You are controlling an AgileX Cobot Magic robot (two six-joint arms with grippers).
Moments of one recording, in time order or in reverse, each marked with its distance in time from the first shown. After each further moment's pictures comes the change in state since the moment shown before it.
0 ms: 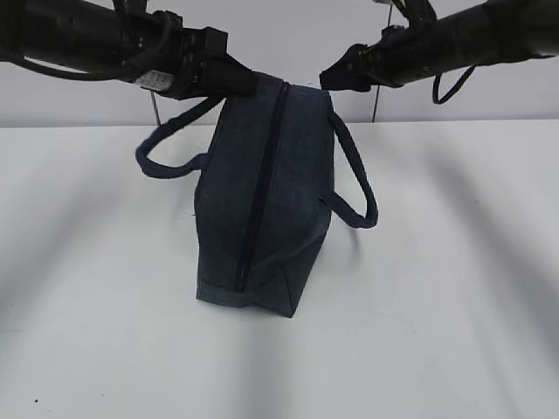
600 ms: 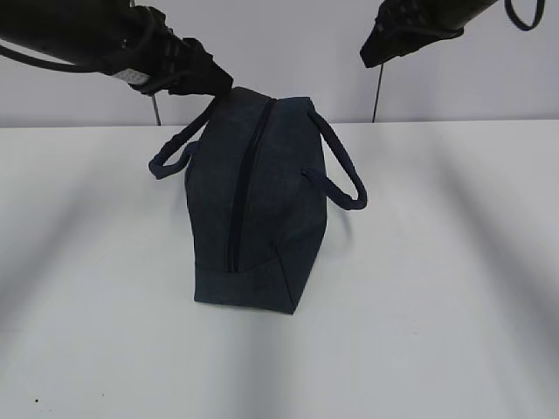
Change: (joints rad) left arm 0.000 -0.065 -0.003 0.327 -0.124 -0.059; right arm 0.077 -0.269 0.000 -0.734 0.164 0.613
